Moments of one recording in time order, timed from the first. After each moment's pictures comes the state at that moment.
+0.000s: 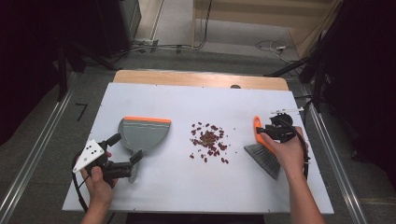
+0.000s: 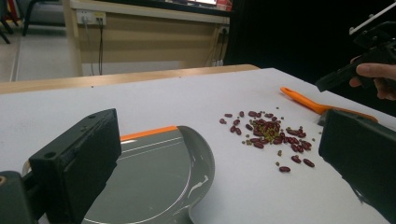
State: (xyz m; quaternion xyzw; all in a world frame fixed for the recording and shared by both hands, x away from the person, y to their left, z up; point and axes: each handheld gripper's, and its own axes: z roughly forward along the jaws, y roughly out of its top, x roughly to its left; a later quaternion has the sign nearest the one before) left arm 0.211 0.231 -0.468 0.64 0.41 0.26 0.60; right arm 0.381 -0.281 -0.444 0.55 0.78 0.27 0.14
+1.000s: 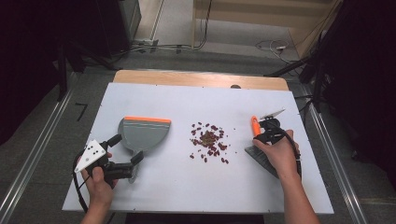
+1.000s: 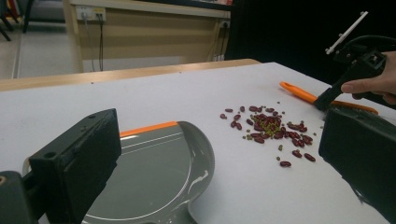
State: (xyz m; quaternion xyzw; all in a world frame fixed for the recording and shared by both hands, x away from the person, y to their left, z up) left arm 0.211 0.232 -0.468 0.65 0.41 0.26 0.59; right arm 0.393 -0.260 -0.473 0.59 0.79 0.13 0.11
